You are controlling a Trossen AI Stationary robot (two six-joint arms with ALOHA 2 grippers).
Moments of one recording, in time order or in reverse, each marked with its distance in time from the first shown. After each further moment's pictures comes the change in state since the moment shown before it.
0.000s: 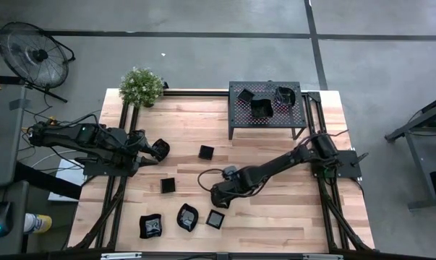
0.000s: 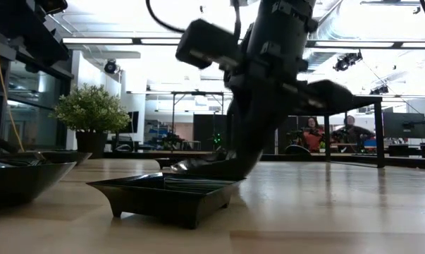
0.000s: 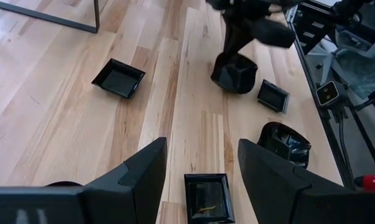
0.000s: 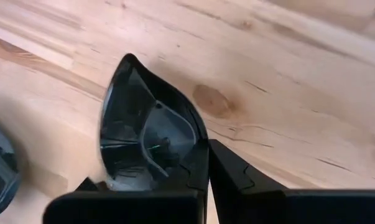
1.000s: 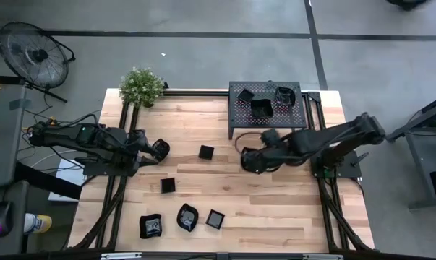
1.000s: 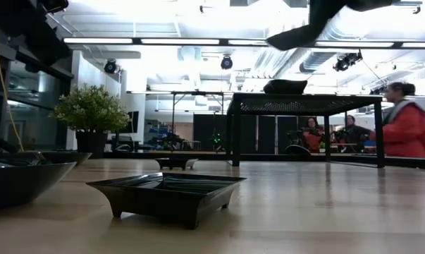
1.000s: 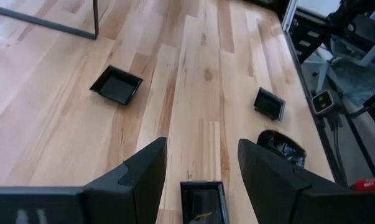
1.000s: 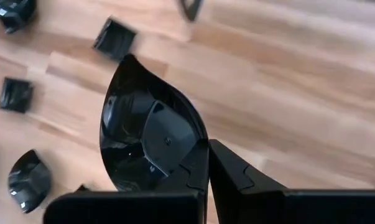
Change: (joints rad) left arm 0.000 0.000 0.000 0.028 -0.006 -0.015; right arm -0.045 -0.550 -0.001 -0.593 0.264 -0.026
